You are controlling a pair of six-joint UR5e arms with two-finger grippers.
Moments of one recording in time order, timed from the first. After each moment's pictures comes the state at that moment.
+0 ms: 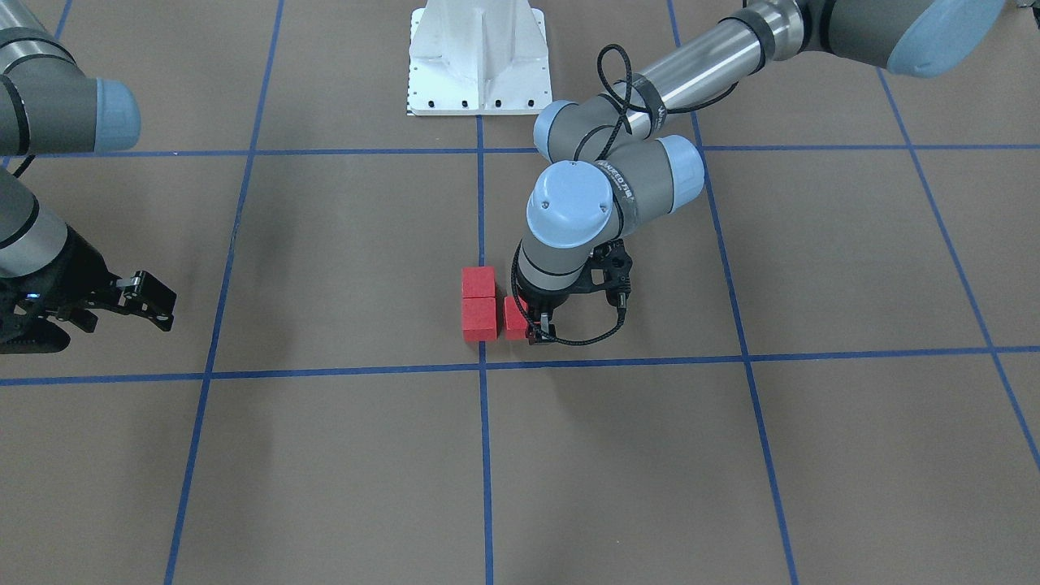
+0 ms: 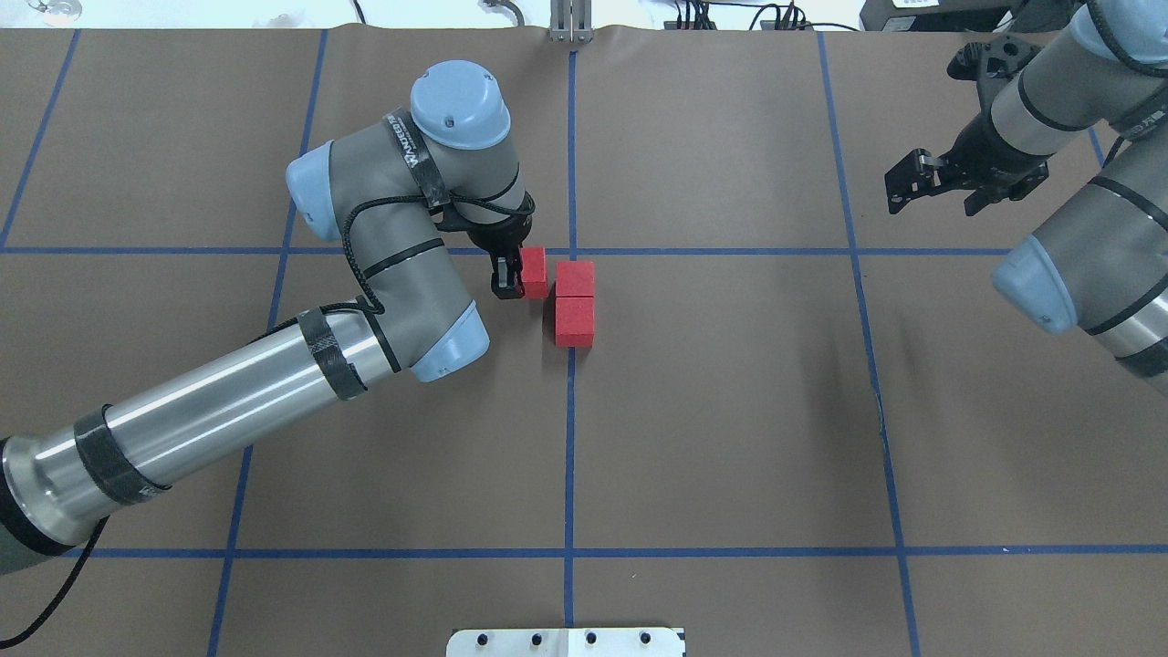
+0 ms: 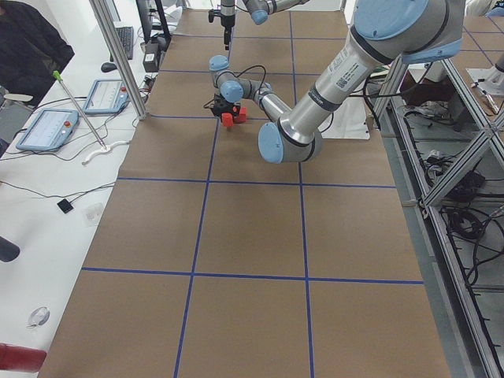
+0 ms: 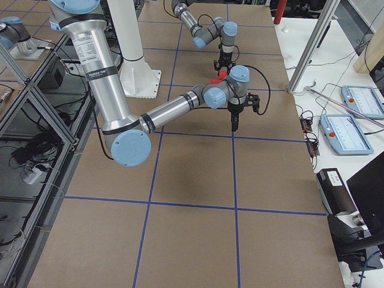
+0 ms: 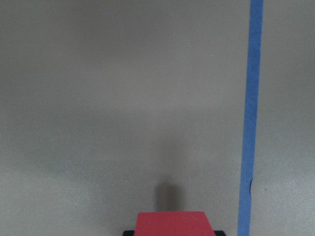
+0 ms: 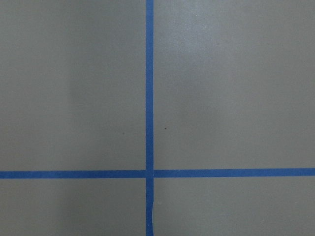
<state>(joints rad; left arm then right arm) -0.67 -2.48 -1.22 -1.76 -2.07 -2.71 1.03 -1.24 1.70 -1.48 2.17 0.77</state>
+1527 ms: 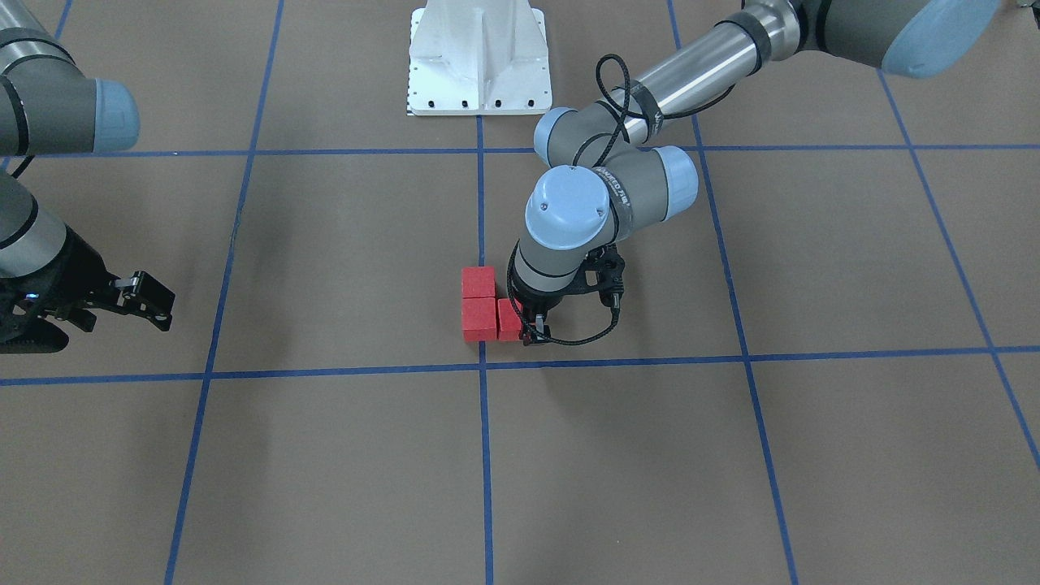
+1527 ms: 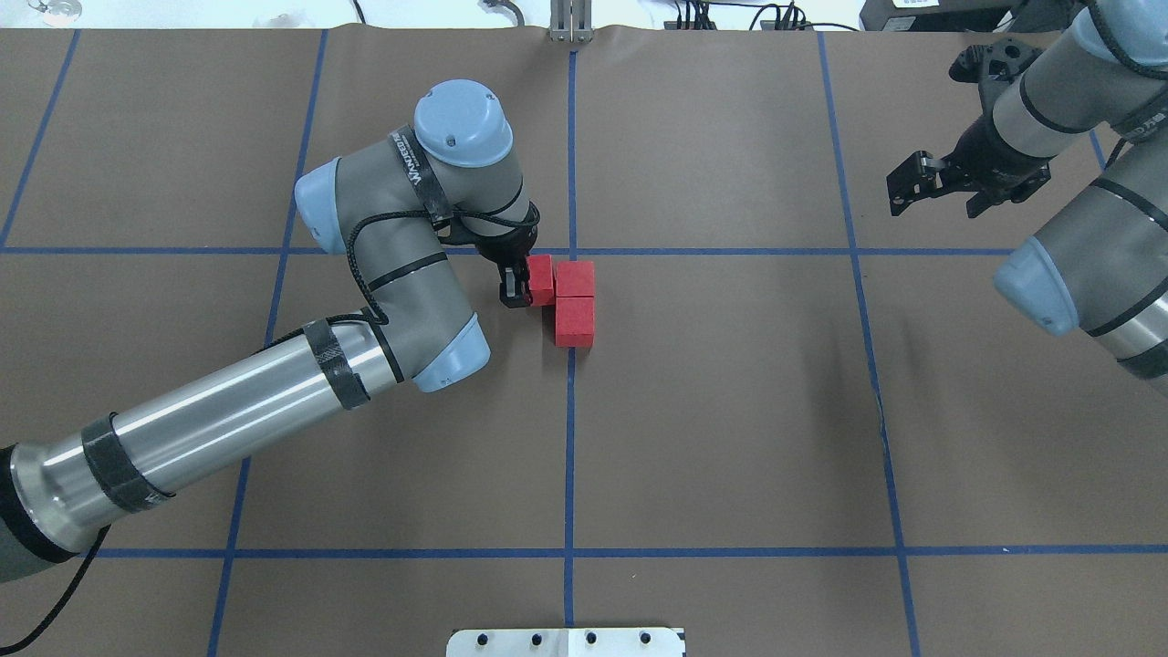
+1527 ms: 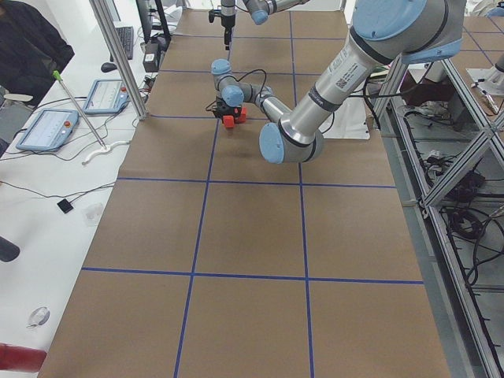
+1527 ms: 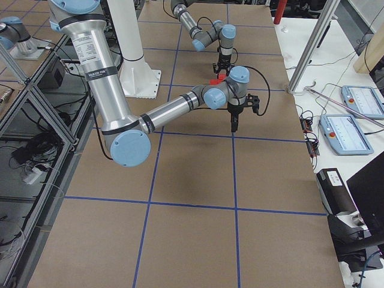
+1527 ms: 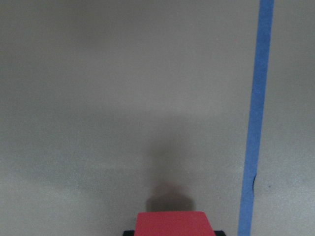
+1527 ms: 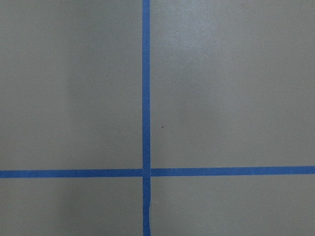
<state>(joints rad) -0.65 -2.48 -1.20 -1.82 -2.06 -2.75 1.03 -1.25 1.70 -1.48 2.17 0.77</state>
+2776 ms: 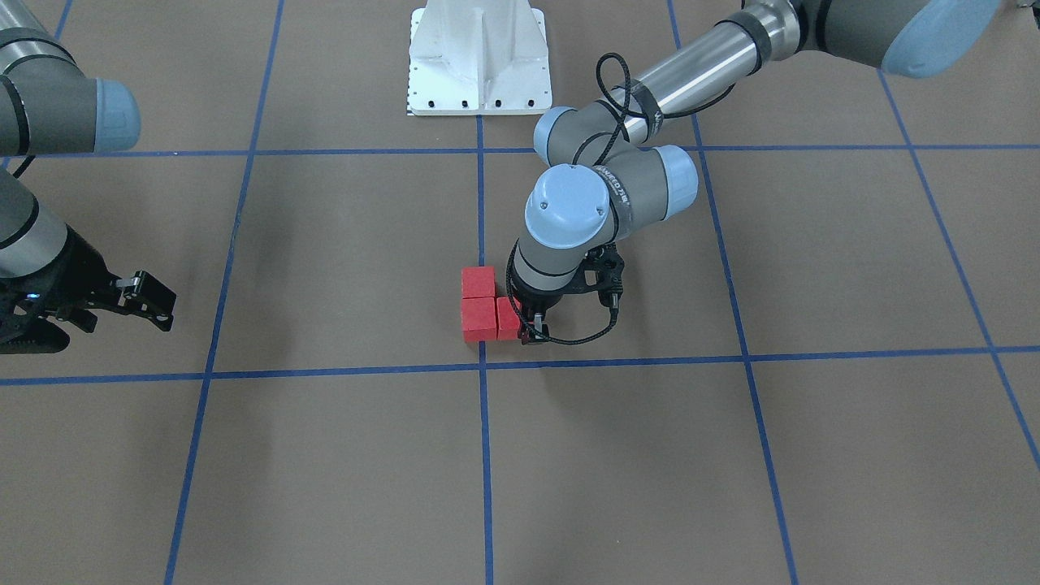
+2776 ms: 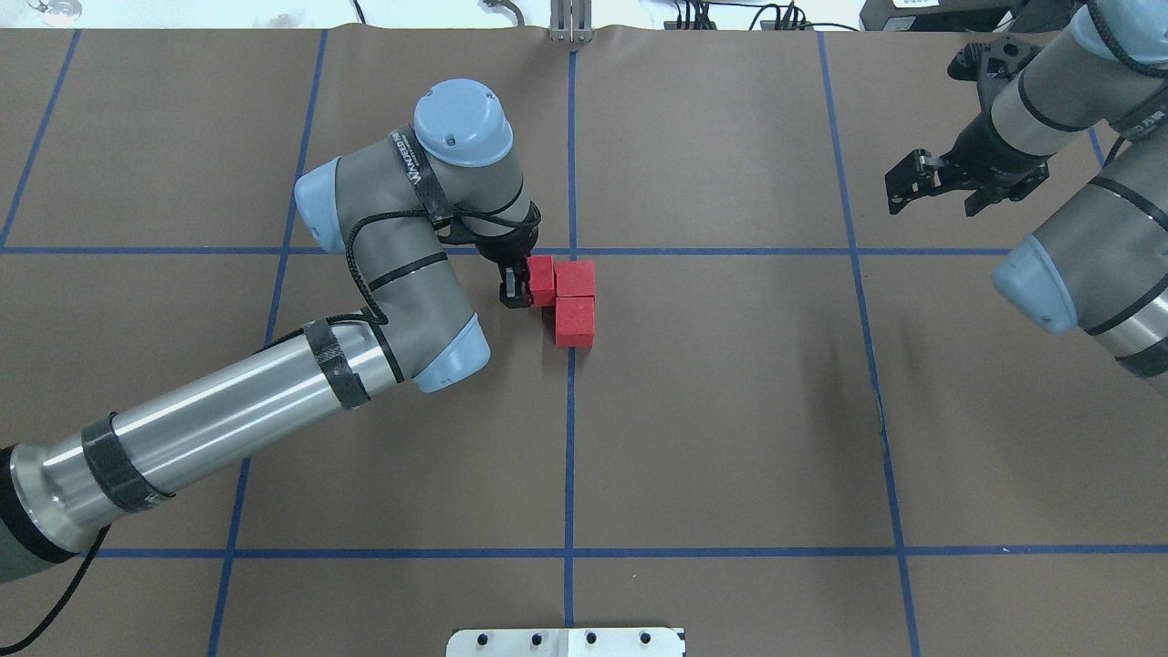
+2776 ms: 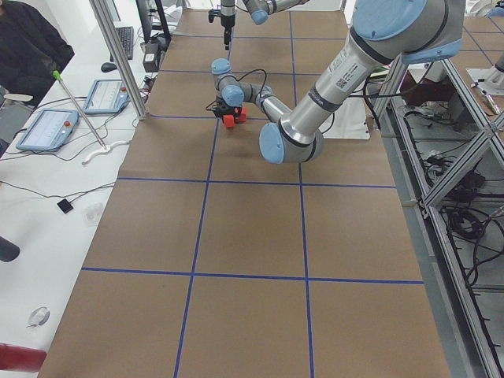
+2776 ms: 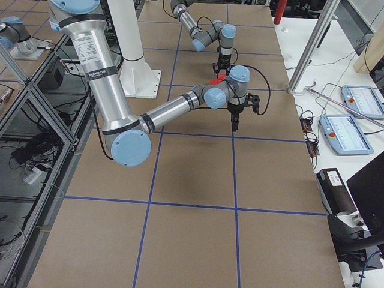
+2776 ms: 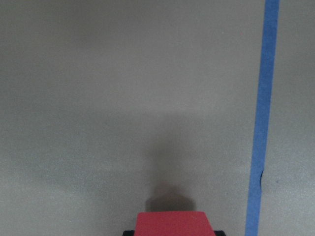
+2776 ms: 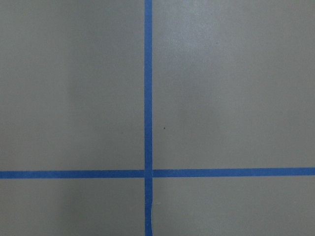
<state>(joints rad) -0.65 -2.48 -1.20 -1.82 -2.07 -2.74 1.03 -1.24 1.70 -1.48 2.17 0.77</state>
